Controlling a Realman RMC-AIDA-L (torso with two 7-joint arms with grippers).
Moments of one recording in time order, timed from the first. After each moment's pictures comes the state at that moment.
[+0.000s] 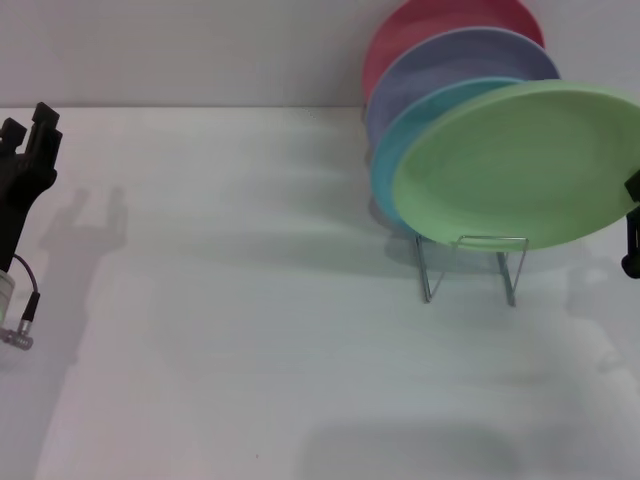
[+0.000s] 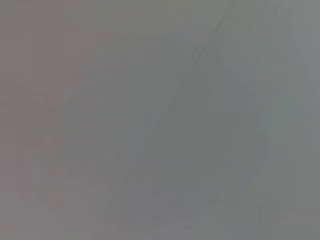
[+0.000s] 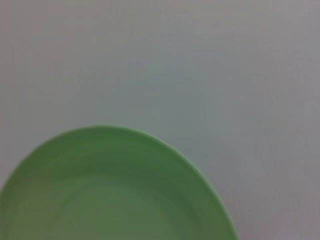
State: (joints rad) left arm -0.40 -2.04 -0.72 -0.33 2.10 1.23 -0.54; right arm 0.26 2.08 0.65 0.14 -2.30 -1.59 0.25
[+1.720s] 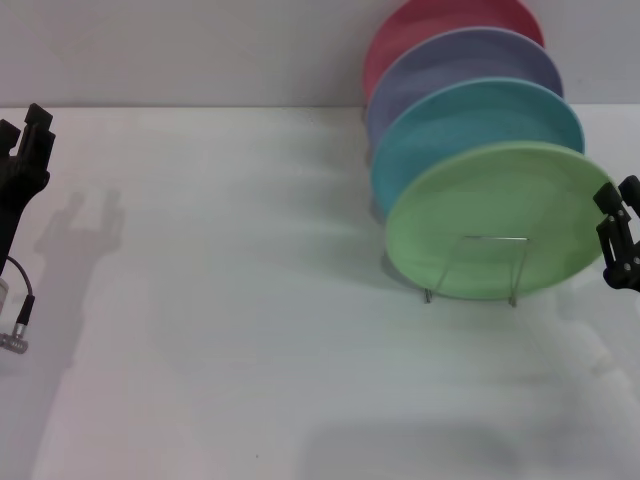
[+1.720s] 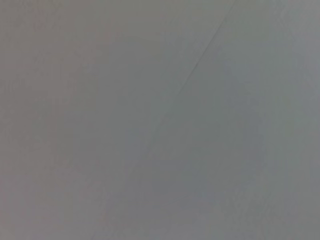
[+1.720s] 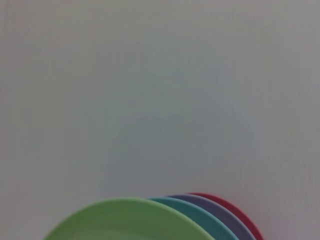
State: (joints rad) left arm -0.37 -2.02 -0.72 -0.37 2.10 1.23 -0.54; right arm 0.27 2.07 0.61 0.11 -2.30 -1.54 0.24
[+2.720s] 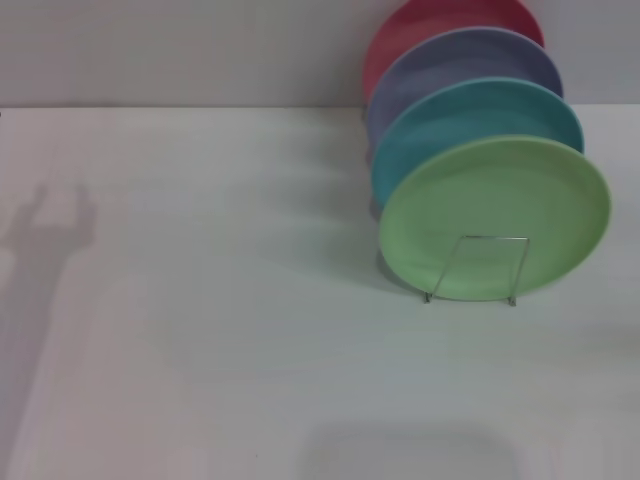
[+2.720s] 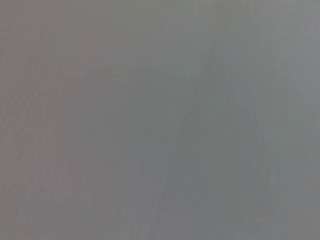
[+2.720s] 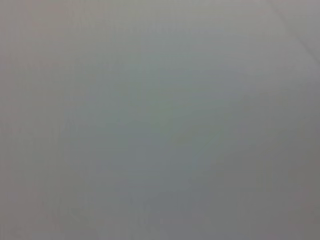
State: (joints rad) left arm -0.40 -2.03 -0.77 -0.23 2.12 1.42 -0.35; right arm 0.22 2.06 0.86 -0.13 -2.00 -1.88 0.67
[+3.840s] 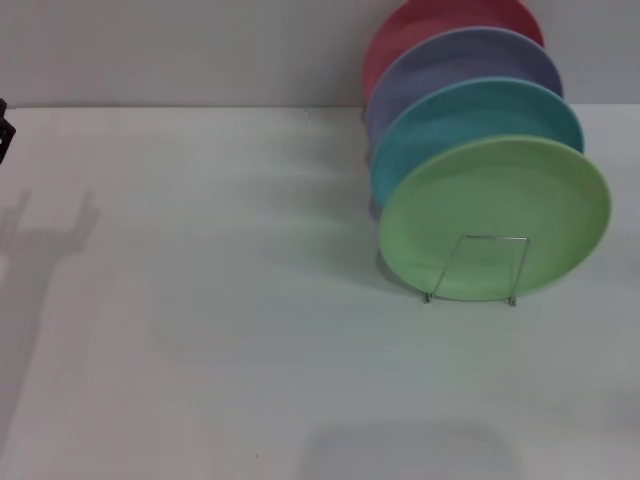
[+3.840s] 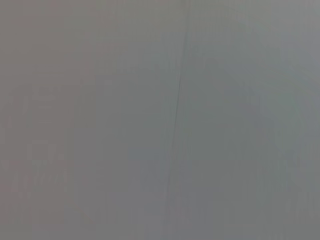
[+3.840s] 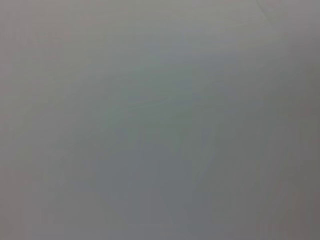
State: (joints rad) left arm -0.42 -2.05 -0.80 -0.14 2.16 1.41 -0.28; right arm 0.39 2.03 0.88 -0.14 -1.88 -1.55 0.64
